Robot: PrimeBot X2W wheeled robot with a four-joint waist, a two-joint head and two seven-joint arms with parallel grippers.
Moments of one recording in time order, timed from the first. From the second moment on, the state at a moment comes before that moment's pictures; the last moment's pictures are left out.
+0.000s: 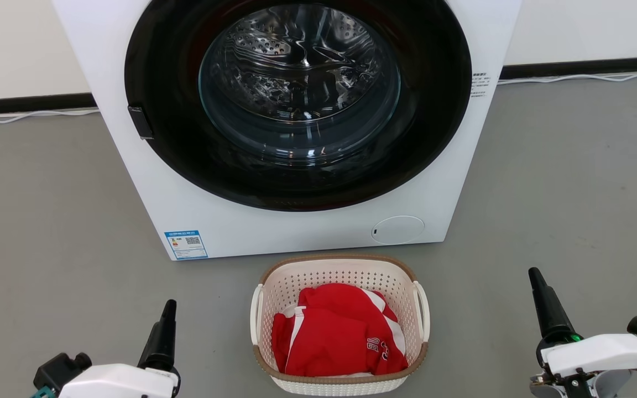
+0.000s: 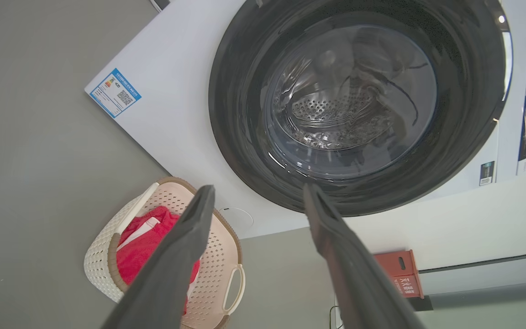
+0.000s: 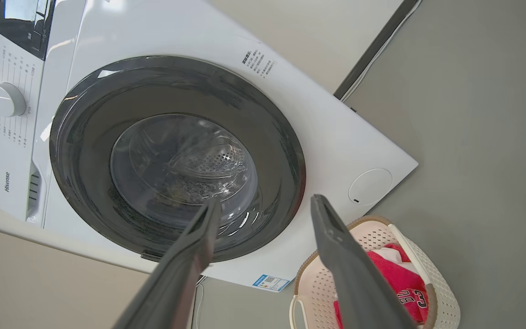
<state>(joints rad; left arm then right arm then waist) -0.04 0.04 0.05 0.35 -1.09 -0.11 -0.02 -0.05 -0.12 -0.03 0.27 1.07 0.12 -0.02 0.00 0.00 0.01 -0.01</state>
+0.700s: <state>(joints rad) -0.05 0.05 0.04 0.36 -0.80 -0.10 -0.07 -0.08 -0.16 0.01 0.31 0.85 0.12 -0.07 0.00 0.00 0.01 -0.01</state>
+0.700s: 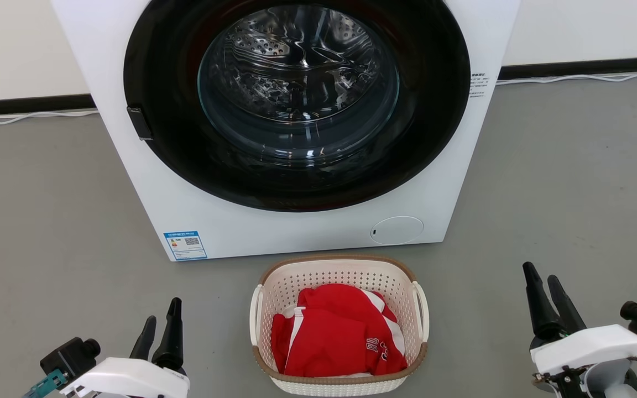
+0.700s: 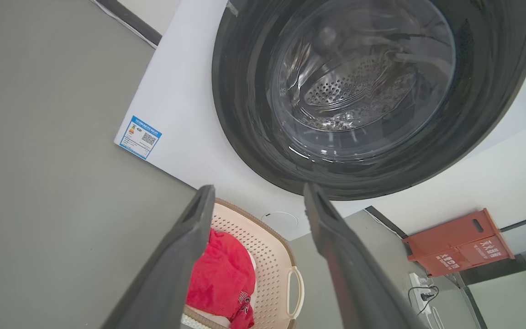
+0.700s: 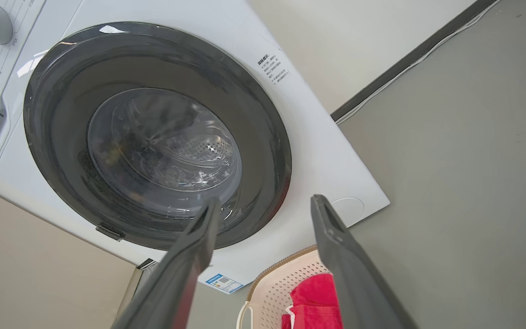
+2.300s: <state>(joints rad) -0.07 0.07 0.02 0.42 -0.21 -0.08 -0.21 -0.11 -0.23 0.09 0.37 0.35 0.12 -0.21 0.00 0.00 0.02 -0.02</state>
